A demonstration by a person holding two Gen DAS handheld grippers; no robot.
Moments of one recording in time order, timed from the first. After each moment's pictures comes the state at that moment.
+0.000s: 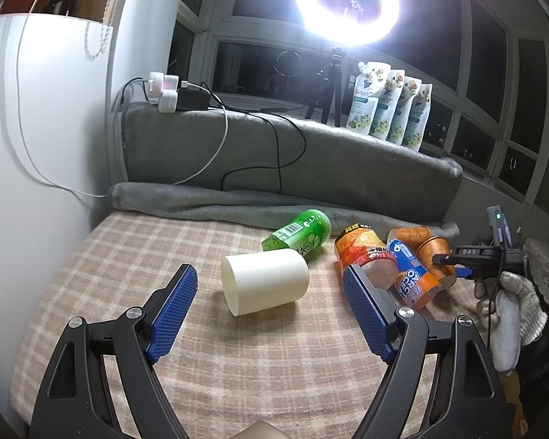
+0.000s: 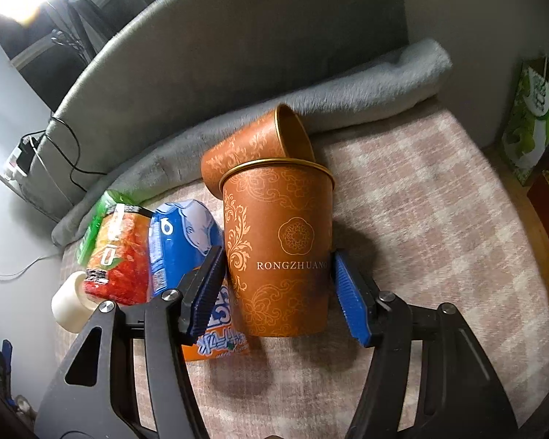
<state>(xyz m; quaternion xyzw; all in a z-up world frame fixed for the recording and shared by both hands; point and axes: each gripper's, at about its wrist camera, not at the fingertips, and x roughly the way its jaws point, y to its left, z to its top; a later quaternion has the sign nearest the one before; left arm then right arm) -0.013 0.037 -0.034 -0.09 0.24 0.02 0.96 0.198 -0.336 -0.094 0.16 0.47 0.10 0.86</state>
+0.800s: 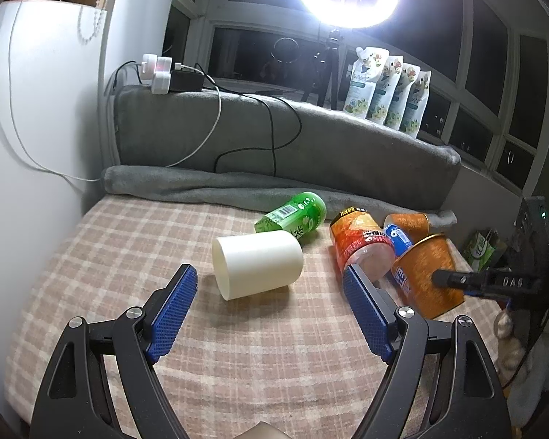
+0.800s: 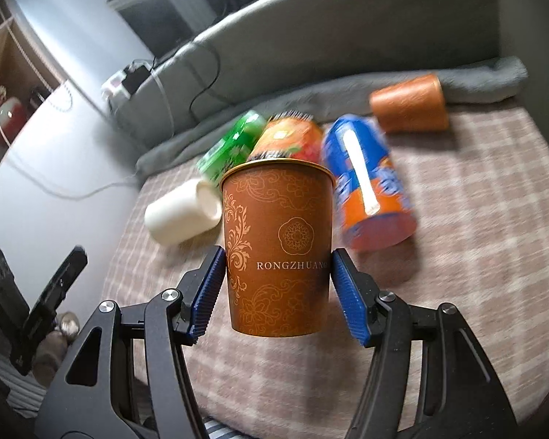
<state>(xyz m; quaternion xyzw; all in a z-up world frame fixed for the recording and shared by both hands) -0.009 0.033 -0.046 -0.10 0.27 0.01 0.96 0.099 -0.237 -0.070 0.13 0.47 0.27 0.83</state>
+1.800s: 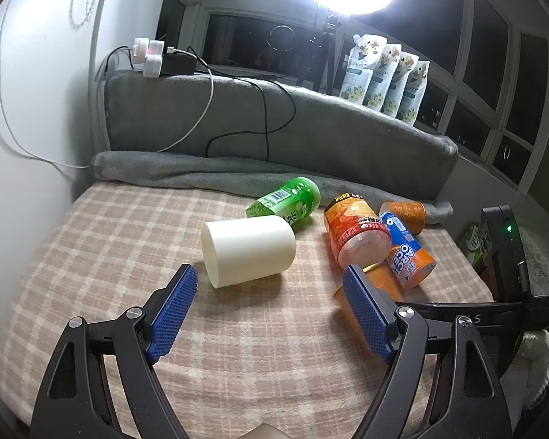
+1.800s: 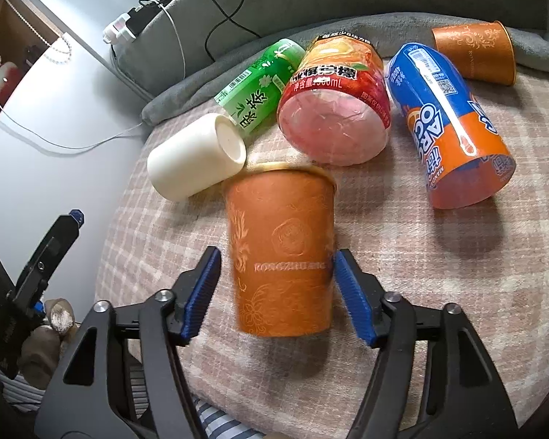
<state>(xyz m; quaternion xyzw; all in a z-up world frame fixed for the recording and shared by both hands) -0.003 0.028 -0.056 -0.11 0.29 0.00 0.95 0.102 -0.180 -0.106 0.11 0.52 0.30 0.79</state>
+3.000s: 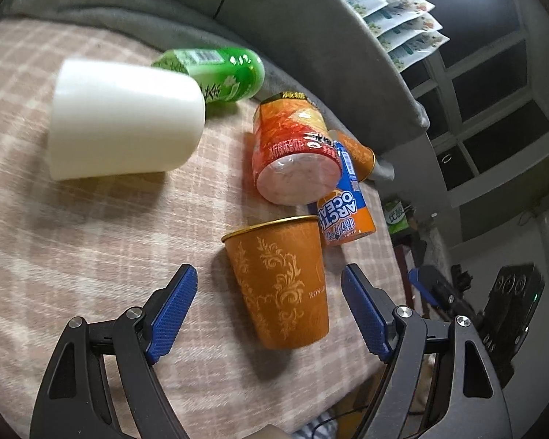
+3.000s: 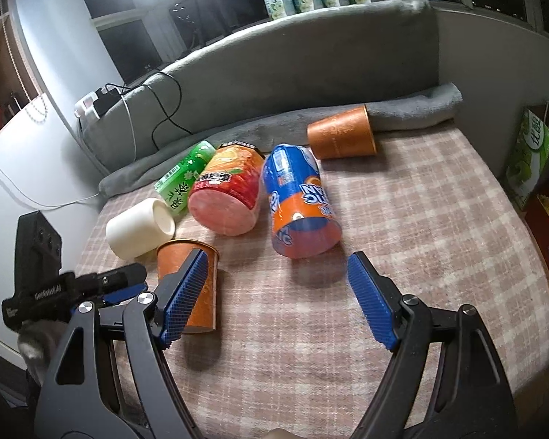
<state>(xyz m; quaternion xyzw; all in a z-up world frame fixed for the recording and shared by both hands) 0.074 0.003 -0.126 -0.32 0.47 -0.17 0.81 0.070 -0.275 -0.065 0.10 0.40 0.17 0.90</state>
